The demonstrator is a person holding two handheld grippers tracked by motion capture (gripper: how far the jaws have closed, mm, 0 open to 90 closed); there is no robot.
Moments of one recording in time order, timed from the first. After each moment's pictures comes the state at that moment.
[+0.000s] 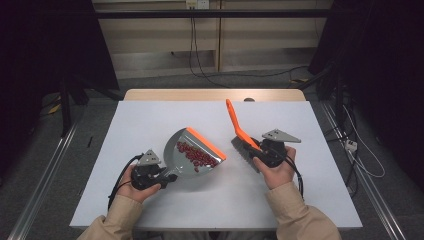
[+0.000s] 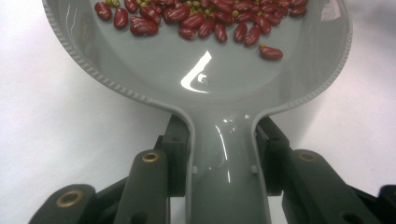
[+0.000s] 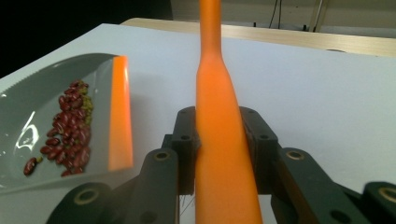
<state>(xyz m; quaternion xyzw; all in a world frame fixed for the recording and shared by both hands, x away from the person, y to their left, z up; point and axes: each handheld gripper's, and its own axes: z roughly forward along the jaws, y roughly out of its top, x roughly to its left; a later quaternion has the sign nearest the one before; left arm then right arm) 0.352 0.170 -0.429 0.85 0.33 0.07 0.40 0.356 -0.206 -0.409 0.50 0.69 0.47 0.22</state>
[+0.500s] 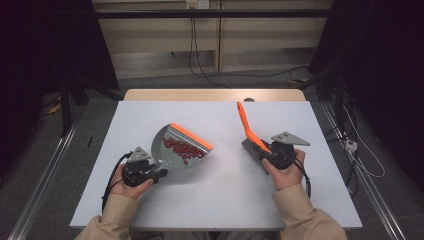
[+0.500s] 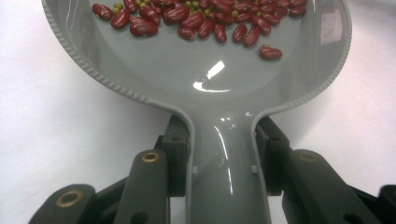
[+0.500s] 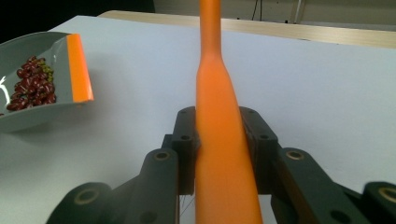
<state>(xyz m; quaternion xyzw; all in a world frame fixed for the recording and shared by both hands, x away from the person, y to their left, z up) 0.359 0.191 -0.430 0.83 0.39 0.10 0.39 0.351 -0.231 -0.417 0.52 0.69 0.45 0.24</state>
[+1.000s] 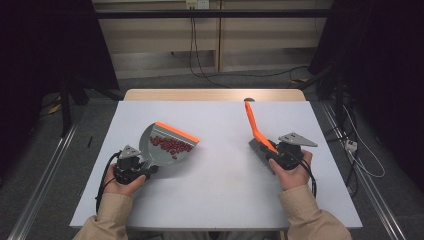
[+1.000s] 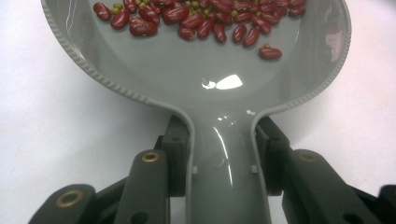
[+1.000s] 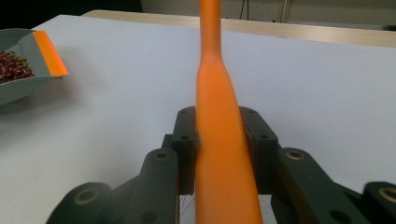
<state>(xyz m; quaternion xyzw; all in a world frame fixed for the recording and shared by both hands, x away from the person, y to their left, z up) 0.366 0.212 -0.432 0.80 0.45 0.12 0.37 0.348 -0.248 -0.420 0.53 0.68 0.44 0.25</state>
